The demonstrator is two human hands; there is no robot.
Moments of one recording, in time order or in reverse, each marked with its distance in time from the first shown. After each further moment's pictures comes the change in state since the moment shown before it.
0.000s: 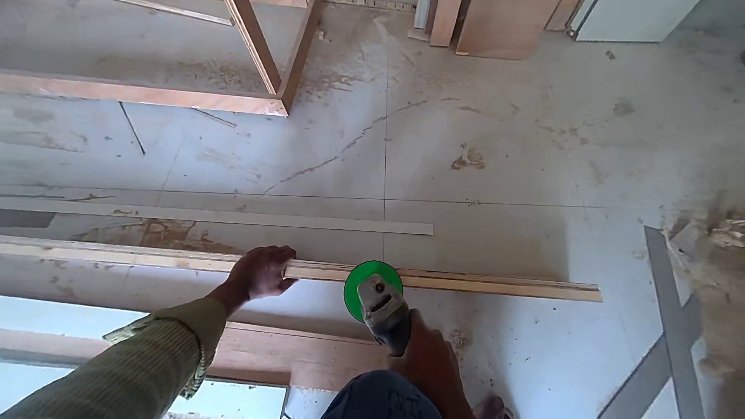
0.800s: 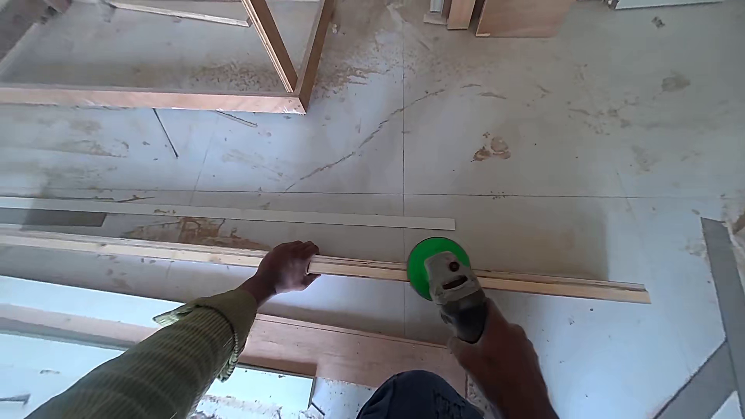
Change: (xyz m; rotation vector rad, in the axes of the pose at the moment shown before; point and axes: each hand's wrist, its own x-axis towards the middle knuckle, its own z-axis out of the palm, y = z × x) left_hand 0.001 -0.001 0.002 0.008 -0.012 0.002; right_hand -0.004 0.043 -0.022 0.081 0.407 -0.059
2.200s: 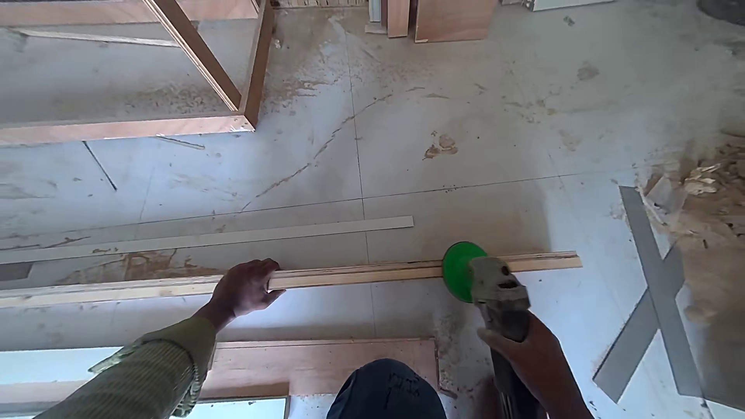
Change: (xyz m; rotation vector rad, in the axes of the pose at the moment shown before) left_hand 0.001 0.000 0.001 0.009 0.039 -0.024; right_hand 0.000 0.138 -0.015 0.468 0.152 0.195
